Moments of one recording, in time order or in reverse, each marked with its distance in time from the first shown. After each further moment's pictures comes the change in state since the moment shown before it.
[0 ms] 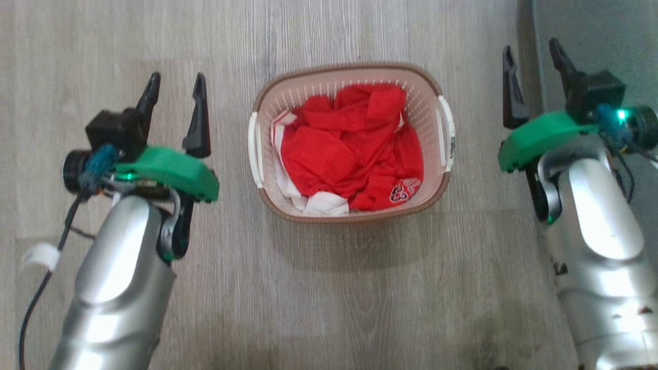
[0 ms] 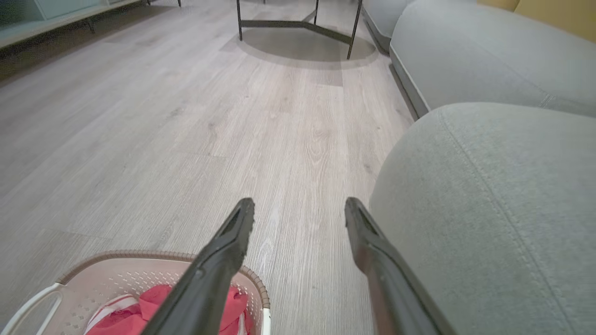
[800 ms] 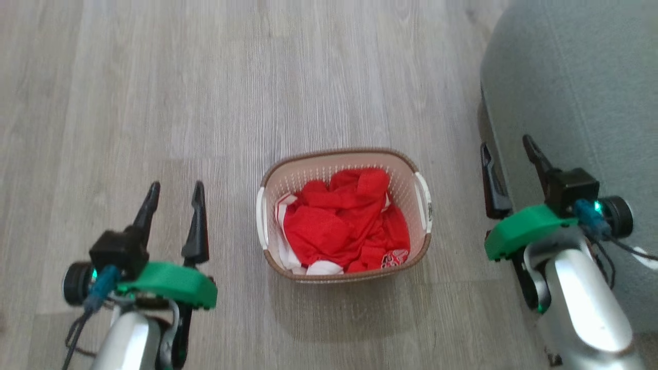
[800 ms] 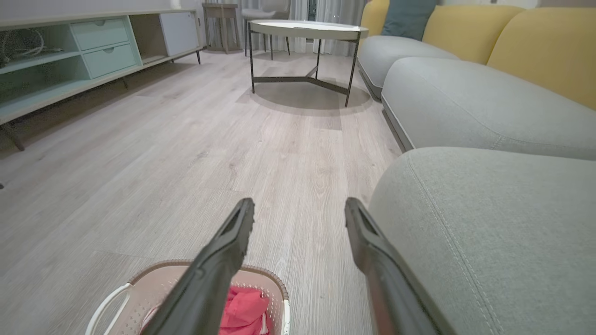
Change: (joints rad) left arm 0.446 0.002 0.092 -0.349 0.090 0.020 0.037; right arm 0.330 0.005 0.046 -0.216 0.054 0.000 0.028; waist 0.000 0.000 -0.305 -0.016
